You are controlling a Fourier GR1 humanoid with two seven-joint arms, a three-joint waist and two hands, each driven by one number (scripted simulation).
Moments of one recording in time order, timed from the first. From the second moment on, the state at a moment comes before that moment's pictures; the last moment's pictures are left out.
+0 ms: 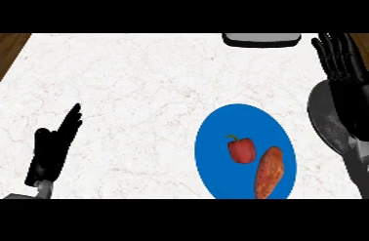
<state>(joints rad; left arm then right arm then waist) 0.00 0.47 -0.23 -1.50 0.19 0.26 0.19 -0.31 -0.45 0.07 -1.71 -0.21 -0.05 -0.14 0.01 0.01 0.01</state>
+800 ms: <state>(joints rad) 0.09 0.24 -0.13 -1.50 0.34 0.35 0.10 0.24 -0.23 0.41 -1.82 0.41 -0.59 -0.27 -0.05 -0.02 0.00</state>
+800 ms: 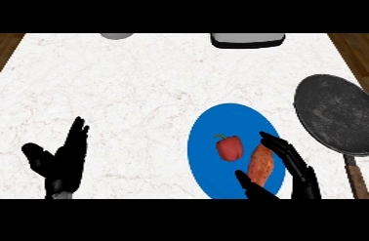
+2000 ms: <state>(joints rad) 0.05 0.19 -0.15 -1.47 0.32 0.32 0.07 0.17 0.00 0.48 -1.96 1.40 0.04 0.68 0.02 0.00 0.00</state>
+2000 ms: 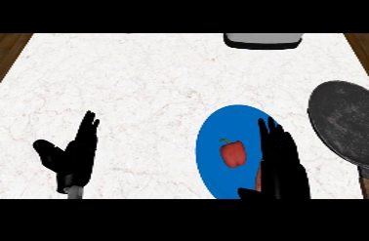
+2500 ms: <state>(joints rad) 0.05 0.18 -0.14 -1.46 0.32 0.31 0.07 -0.16 0.00 0.41 -1.84 1.21 0.42 0.91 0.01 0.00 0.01</state>
